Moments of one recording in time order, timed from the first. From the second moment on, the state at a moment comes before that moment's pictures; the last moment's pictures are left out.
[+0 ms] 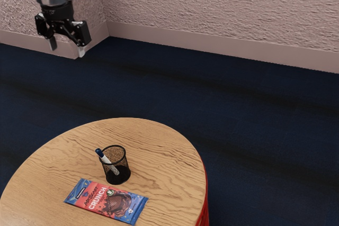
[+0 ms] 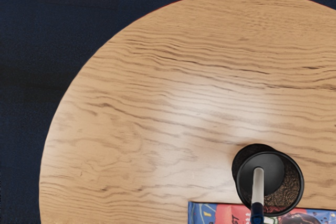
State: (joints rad) arm 0.01 -0.11 0.04 -1.63 0.14 1.56 -0.08
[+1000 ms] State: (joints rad) arm -0.01 -0.13 0.02 -2.40 0.06 2.28 -0.29
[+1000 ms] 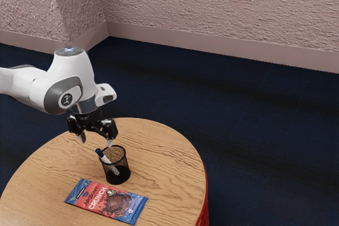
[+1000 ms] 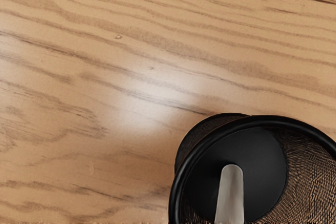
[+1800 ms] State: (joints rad) arm -0.01 -0.19 -0.02 -2.52 0.02 2.37 -0.28
